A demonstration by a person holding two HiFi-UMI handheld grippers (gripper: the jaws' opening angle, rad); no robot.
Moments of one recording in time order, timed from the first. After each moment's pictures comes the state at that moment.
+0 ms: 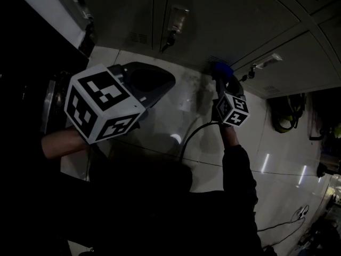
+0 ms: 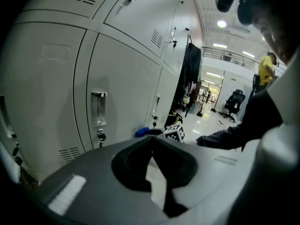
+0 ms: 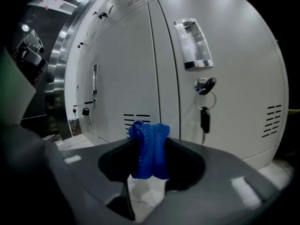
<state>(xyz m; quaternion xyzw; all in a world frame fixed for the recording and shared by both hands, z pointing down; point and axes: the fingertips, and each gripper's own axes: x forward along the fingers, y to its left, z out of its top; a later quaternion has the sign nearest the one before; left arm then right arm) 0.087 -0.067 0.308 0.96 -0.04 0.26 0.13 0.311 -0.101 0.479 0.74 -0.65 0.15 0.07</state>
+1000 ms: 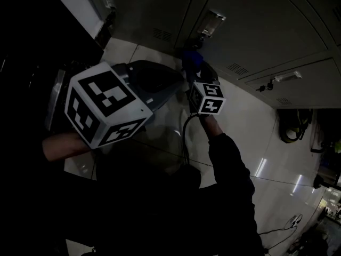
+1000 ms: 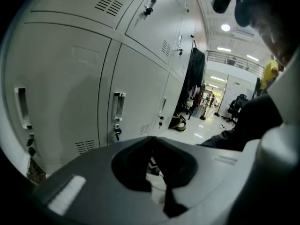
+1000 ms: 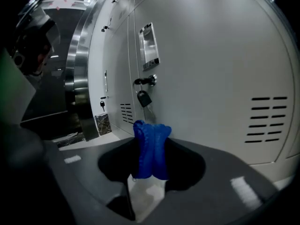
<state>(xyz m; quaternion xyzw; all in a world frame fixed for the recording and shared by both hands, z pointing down) 0.039 -0.089 0.304 0.96 -0.07 0.24 0.14 0.127 -0.194 0.492 0.63 -0.75 0.16 0.09</state>
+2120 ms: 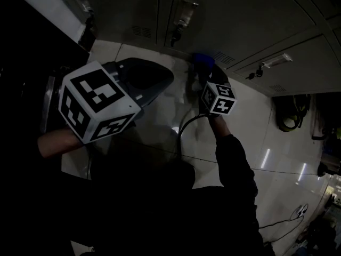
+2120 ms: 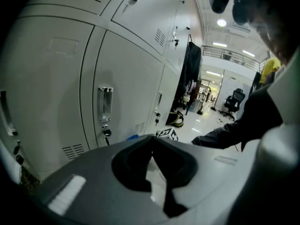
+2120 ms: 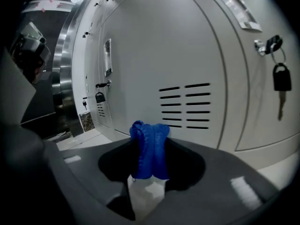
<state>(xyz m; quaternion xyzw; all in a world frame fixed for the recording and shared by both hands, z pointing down) 0.072 -0.079 0.321 0.96 -0.04 0.26 0.13 0.234 -0.148 0.516 0.69 -0.70 0.20 0.09</state>
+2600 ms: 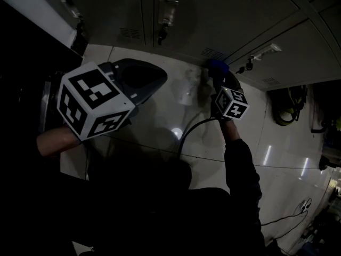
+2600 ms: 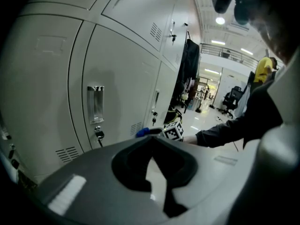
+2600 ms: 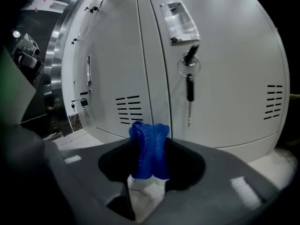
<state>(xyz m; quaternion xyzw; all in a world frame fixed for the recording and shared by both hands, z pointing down) 0.091 -0.069 0.324 0.95 -0.02 0.27 0.12 0.321 -0.094 0.514 0.73 -0.65 0.20 0.08</state>
